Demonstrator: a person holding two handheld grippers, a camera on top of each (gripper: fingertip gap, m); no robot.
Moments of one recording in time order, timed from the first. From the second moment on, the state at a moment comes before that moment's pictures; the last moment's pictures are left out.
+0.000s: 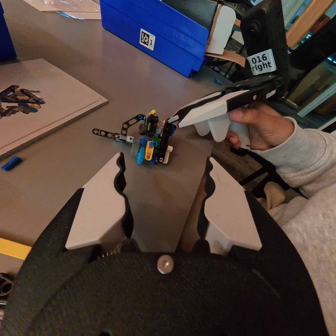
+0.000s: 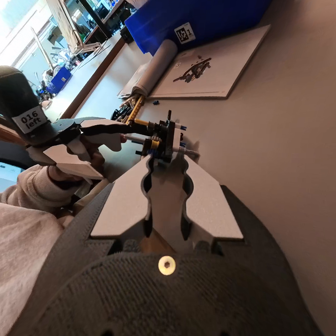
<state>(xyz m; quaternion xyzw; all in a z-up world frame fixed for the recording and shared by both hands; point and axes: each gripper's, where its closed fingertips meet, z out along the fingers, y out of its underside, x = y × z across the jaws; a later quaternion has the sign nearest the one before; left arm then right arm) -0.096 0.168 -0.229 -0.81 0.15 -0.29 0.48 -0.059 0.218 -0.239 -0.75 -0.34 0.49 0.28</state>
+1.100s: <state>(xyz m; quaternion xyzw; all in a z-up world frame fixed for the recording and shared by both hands) -0.105 0.160 -0.196 -0.73 0.09 -0.48 0.48 -0.058 0.168 -0.183 -0.55 -0.48 0.60 0.32</state>
